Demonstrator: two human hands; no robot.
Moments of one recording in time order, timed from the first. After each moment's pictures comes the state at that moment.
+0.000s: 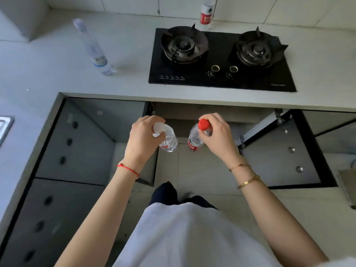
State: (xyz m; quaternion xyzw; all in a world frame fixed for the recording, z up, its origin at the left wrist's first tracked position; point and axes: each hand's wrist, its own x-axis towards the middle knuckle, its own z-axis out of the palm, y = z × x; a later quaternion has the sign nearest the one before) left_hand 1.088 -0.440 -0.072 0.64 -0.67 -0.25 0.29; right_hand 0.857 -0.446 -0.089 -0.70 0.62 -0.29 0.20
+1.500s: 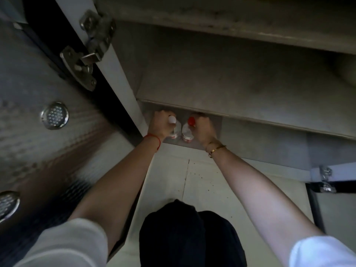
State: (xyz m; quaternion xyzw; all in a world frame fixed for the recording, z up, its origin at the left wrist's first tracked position) left_hand 1.034 -0.780 -0.712 0.70 -0.62 -0.29 0.18; right_hand 0.879 -0.798 -0.738 -0.73 0.63 -0.08 0.25
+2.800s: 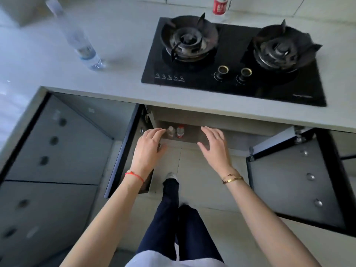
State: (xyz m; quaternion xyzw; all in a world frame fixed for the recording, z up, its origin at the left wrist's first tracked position) left_hand 1.029 -0.509 -0.221 0.66 -0.72 -0.15 0.16; right_hand 0.792 -0.528 -0.237 -0.72 0.63 -0.18 0.21
